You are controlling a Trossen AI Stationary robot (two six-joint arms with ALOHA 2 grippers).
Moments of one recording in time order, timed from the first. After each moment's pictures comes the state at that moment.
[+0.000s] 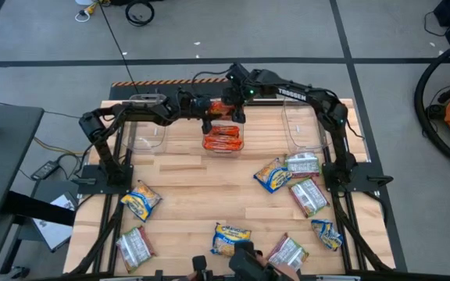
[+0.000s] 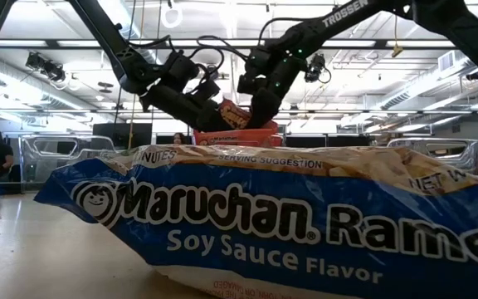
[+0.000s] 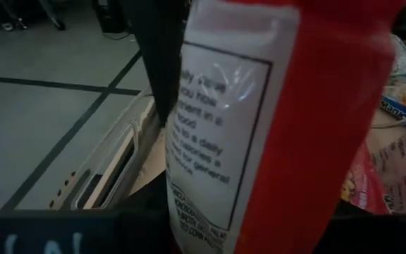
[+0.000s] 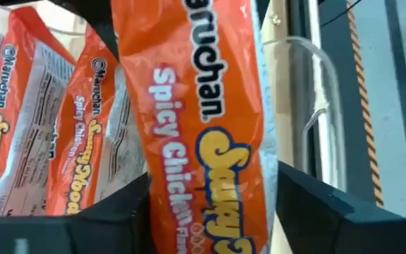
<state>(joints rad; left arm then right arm) 0.64 1.78 0.95 0.43 0.34 0.25 -0.60 2.08 1.86 -0.81 -0.25 -0.57</state>
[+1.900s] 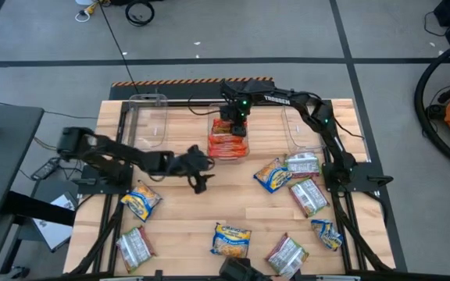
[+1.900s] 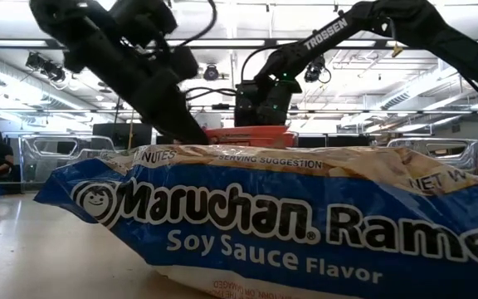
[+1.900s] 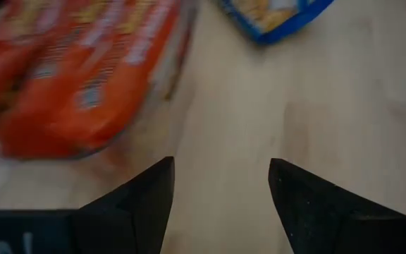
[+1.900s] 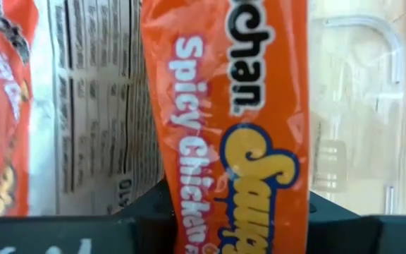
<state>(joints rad) -0.04 1.54 0.65 0.25 -0.25 -0.14 -0.55 2.24 1.91 -1.04 -0.40 -0.50</state>
